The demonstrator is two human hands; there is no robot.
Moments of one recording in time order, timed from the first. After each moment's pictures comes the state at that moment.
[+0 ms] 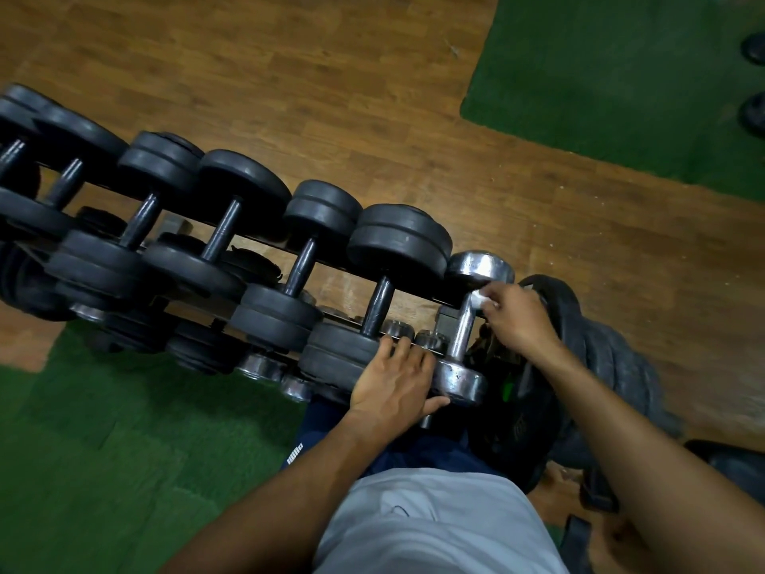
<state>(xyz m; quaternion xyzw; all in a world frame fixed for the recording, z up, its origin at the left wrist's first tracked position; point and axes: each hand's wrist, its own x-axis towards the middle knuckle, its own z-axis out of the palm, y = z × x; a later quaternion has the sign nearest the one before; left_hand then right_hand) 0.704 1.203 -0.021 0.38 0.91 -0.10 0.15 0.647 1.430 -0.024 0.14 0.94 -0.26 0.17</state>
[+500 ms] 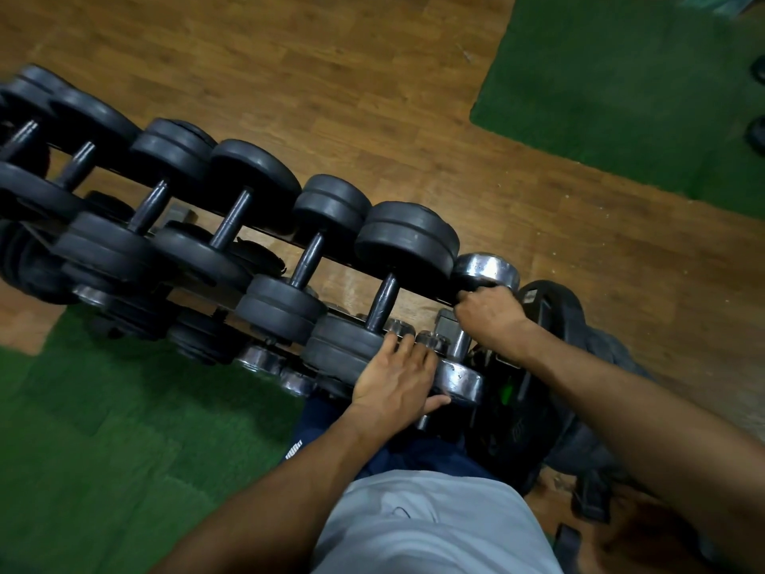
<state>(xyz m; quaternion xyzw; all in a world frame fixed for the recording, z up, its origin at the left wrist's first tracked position) 0.706 1.204 -0.022 0.38 0.91 -0.11 0.15 0.623 1.397 -0.034 -0.22 0.93 0.15 0.24</state>
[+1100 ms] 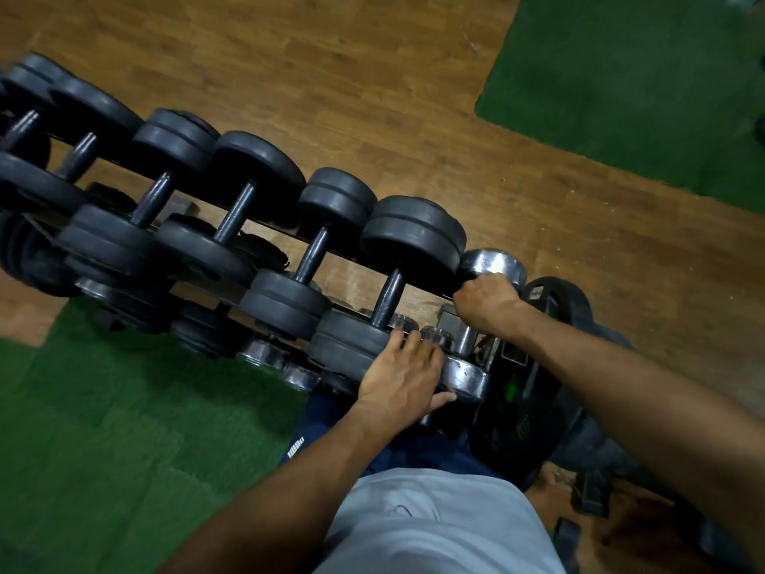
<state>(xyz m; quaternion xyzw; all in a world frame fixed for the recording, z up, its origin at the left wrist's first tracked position) 0.705 1.203 -0.024 0.37 0.91 -0.09 0.14 0.600 1.379 -0.032 -0.21 0.91 0.19 0.30</state>
